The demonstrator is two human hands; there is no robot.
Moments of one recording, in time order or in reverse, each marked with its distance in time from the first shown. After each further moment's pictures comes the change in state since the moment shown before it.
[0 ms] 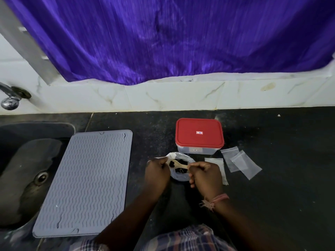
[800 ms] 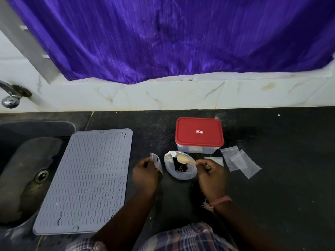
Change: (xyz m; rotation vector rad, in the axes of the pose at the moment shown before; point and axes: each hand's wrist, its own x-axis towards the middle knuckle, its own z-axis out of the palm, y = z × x) left_hand -0.002 -0.014 -0.008 -0.484 0.280 -0.434; right_hand 0.016 0.032 -0.011 -0.235 0.220 -0.336
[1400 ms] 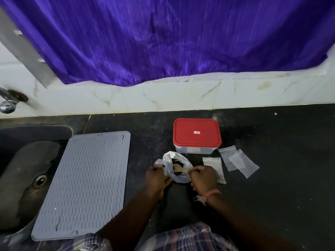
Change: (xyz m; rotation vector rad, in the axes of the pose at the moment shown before) left_hand -0.005 -0.009 0.027 -0.211 -0.310 -0.320; right_hand 0.007 0.004 0.017 -0.100 -0.217 0.298
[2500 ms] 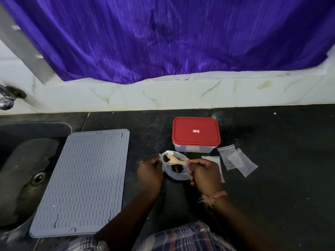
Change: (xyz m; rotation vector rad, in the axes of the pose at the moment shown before) left_hand -0.008 0.009 -0.015 0.663 0.211 0.581; right_hand -0.024 -0.034 -0.023 0.406 -0.055 0.059
